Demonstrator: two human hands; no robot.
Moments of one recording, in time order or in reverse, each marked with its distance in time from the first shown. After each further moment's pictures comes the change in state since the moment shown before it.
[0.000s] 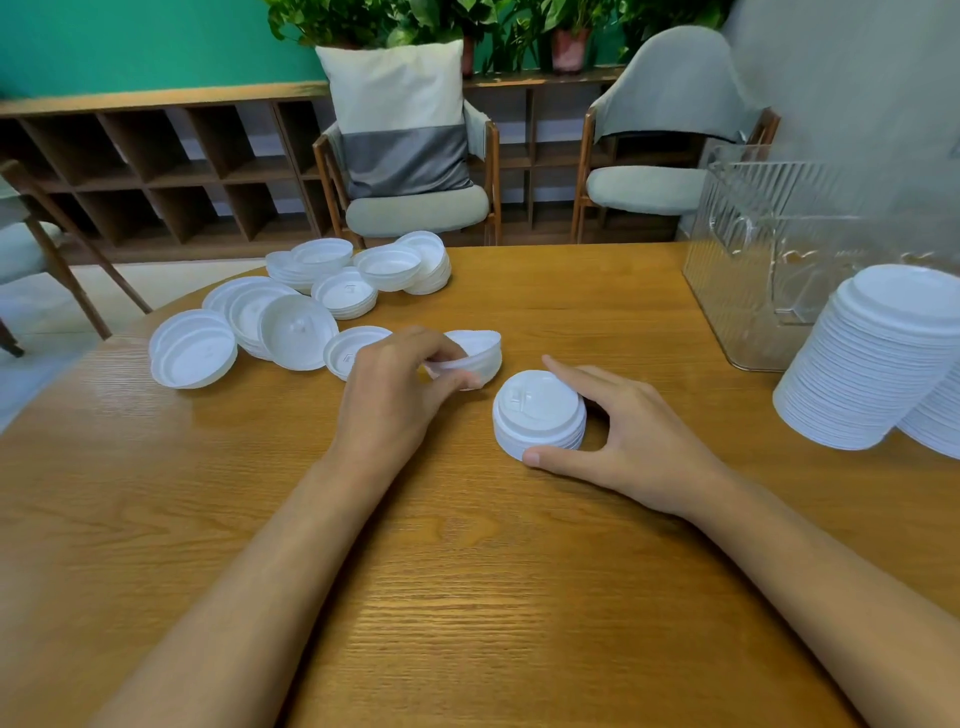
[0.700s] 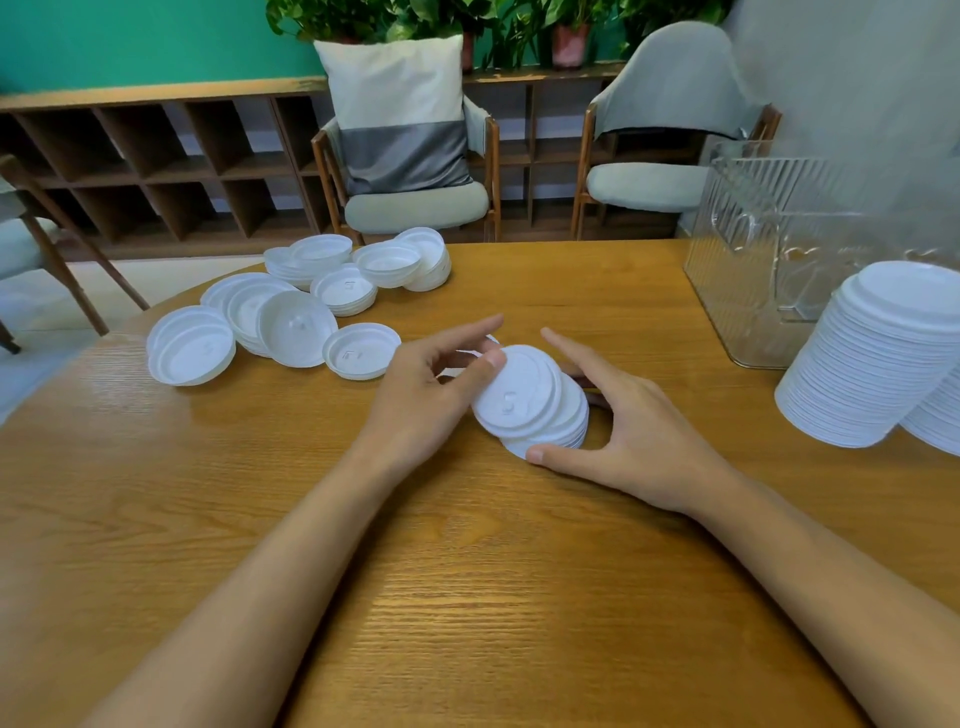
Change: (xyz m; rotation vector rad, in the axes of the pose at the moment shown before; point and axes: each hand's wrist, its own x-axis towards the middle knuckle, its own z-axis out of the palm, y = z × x) left_hand -0.002 0.027 0.008 -0.573 -0.174 -0.291; right_hand 0.002 0.001 0.001 0.090 0.023 -0.069
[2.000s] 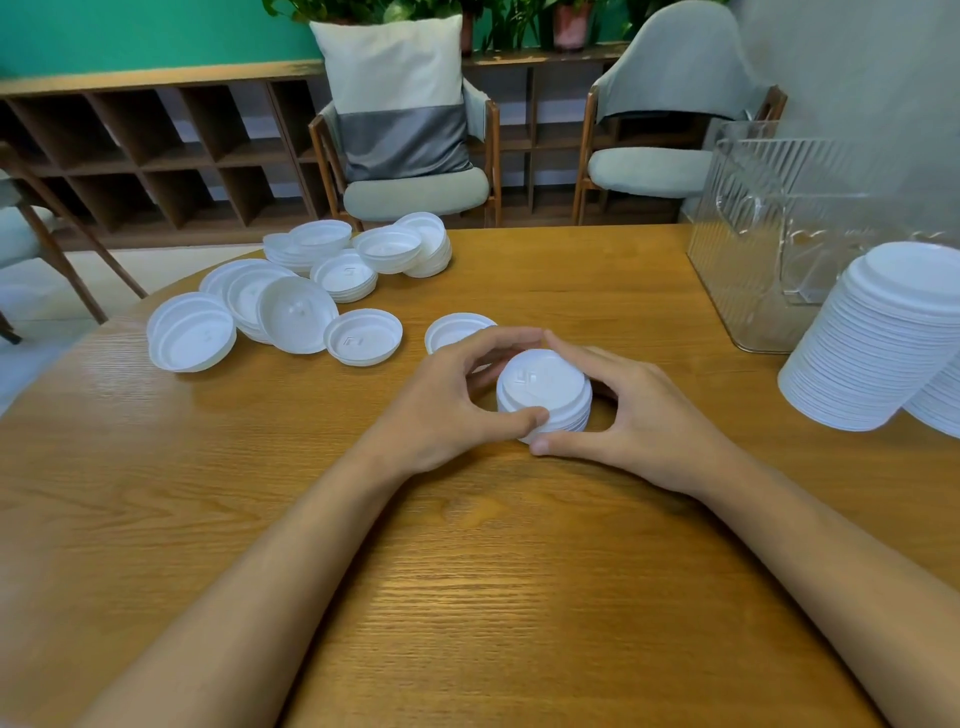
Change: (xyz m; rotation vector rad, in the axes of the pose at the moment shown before) left_hand -0.006 -0.008 0.003 0.045 -0.309 0.081; right_hand 0.001 0.005 -0.001 0.026 -0.028 -0.019
